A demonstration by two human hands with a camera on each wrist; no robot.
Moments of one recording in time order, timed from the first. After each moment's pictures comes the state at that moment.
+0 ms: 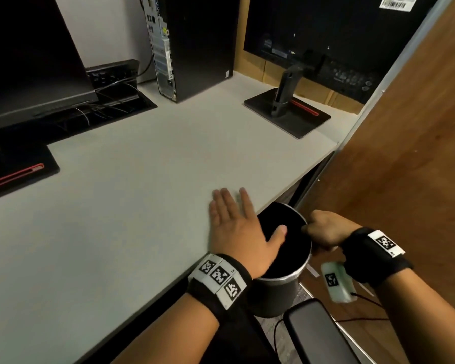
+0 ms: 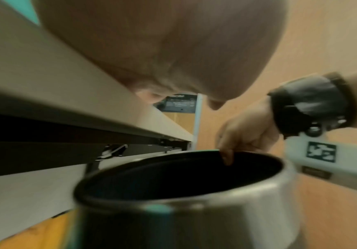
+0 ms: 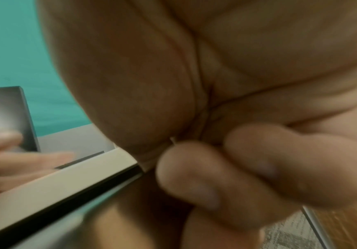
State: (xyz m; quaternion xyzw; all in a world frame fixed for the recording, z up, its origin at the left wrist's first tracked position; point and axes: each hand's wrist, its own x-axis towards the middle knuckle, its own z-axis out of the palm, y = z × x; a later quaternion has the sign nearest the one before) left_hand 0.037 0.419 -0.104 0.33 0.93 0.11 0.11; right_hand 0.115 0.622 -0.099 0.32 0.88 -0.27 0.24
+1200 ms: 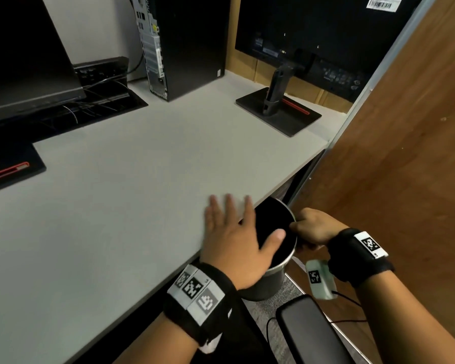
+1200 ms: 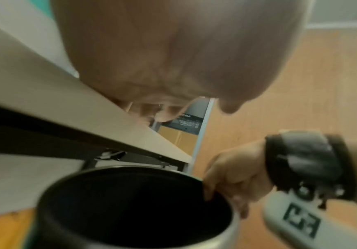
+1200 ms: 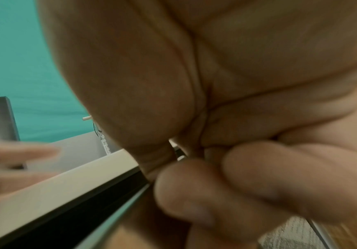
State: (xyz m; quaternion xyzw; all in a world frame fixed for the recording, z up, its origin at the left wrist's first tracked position) left_hand 0.048 0.401 -0.092 0.40 0.89 0.14 0.16; right_hand 0.118 0.613 -0.108 0.36 0.84 -0.35 0.20
